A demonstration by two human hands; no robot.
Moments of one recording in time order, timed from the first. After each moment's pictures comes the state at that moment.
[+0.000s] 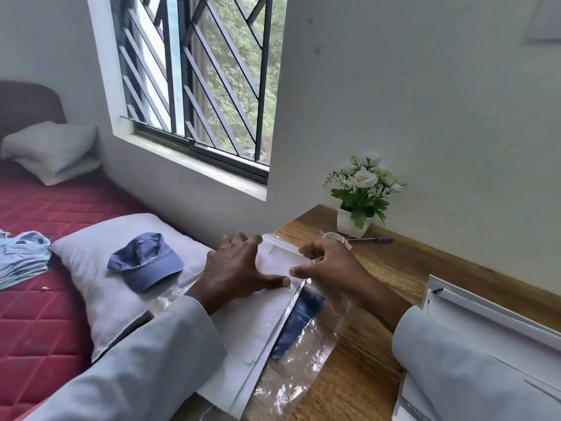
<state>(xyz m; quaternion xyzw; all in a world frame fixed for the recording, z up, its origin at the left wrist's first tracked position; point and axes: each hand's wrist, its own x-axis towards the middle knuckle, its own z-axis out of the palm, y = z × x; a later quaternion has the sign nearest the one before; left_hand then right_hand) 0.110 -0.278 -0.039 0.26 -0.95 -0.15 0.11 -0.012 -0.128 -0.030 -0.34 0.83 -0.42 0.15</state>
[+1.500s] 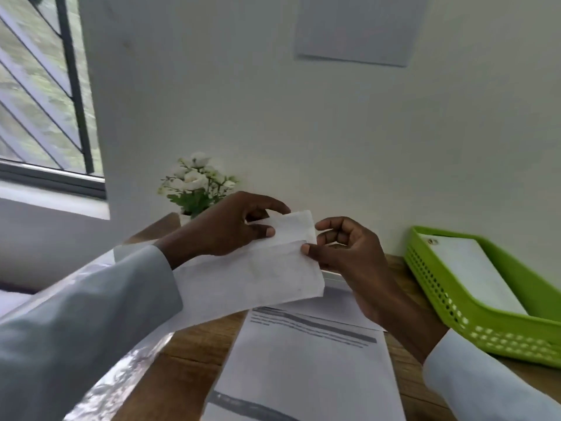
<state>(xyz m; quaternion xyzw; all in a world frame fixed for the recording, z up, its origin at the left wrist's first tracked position) -0.024 -0.112 0.054 -0.23 -0.90 -0.34 0.15 -0.017 0.115 0.027 -0.17 0.72 -0.67 -0.06</state>
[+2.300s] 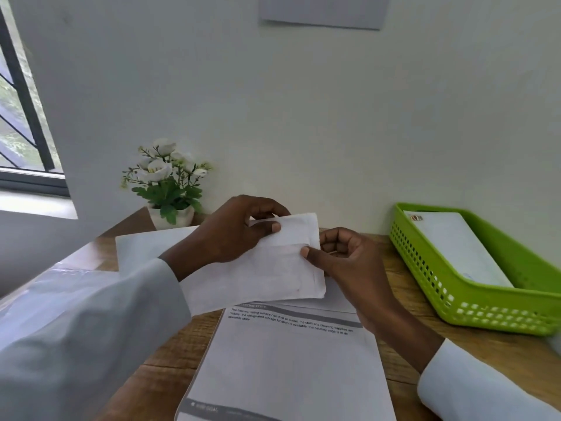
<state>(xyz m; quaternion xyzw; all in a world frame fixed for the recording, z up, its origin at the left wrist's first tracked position) -0.044 -0.068 0.029 -0.24 -0.89 -0.35 0.17 -0.020 0.140 -0.008 -0.12 0.72 -0.67 -0.12</state>
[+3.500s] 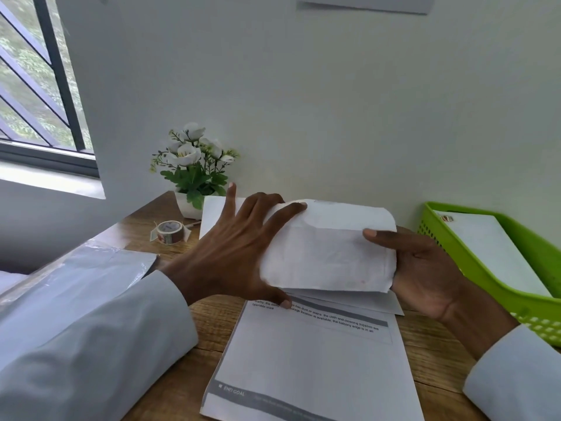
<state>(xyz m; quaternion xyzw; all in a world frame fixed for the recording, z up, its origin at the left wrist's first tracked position) -0.015 -0.097 -0.009 -0.26 -0.93 0.01 0.27 -0.027 0.172 0.015 -0.14 0.57 -0.79 0.18</state>
